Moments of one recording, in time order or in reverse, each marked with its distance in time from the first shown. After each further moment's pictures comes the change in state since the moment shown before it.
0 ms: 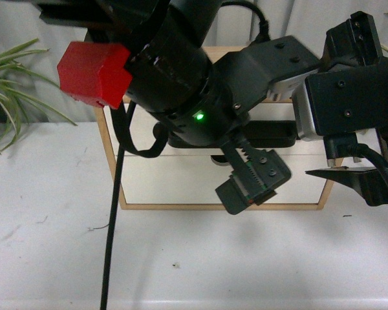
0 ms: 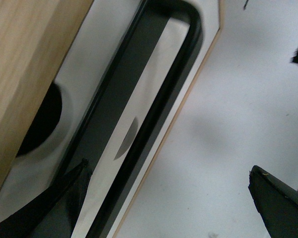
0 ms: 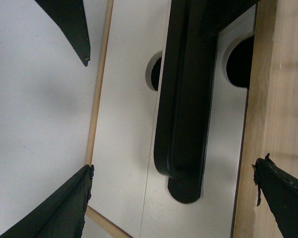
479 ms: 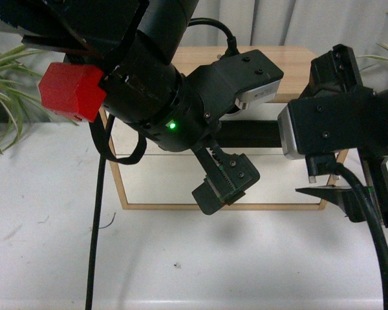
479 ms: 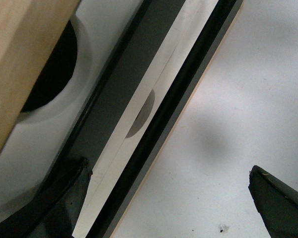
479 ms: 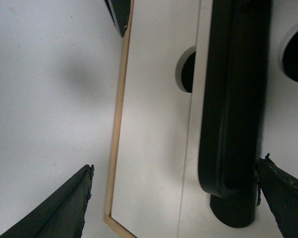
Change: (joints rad) left arm 0.063 0.013 -0.031 0.031 0.017 0.002; right arm 0.012 0.082 0.008 0.018 -0.003 0.040
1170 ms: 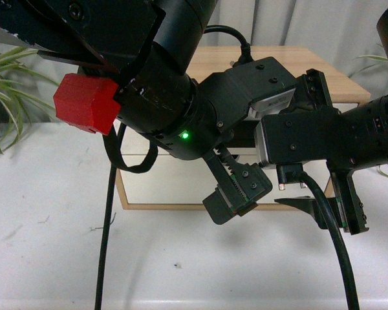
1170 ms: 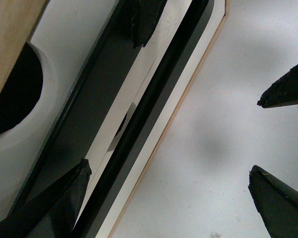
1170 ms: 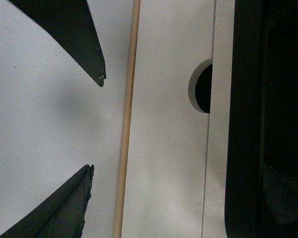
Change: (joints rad) left arm -0.042 0.010 -0.010 0.023 0.002 -0.002; right arm 0.027 0.111 0.050 0.037 -0.019 0.058
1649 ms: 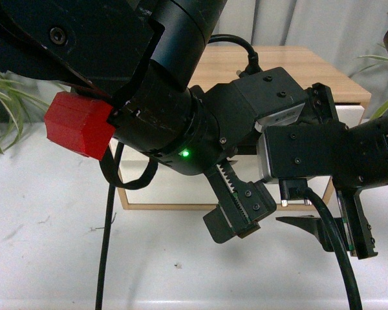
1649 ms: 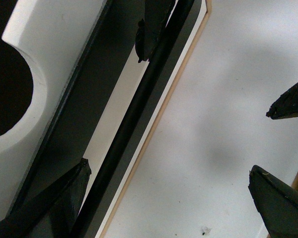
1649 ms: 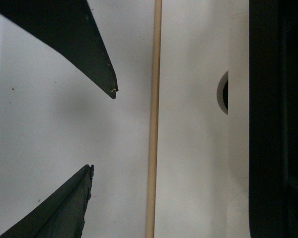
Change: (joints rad) left arm -0.028 -0.040 -0.083 0.042 0.001 0.019; right arm 0.019 -0.045 -0.078 -0.007 -0.002 0.062
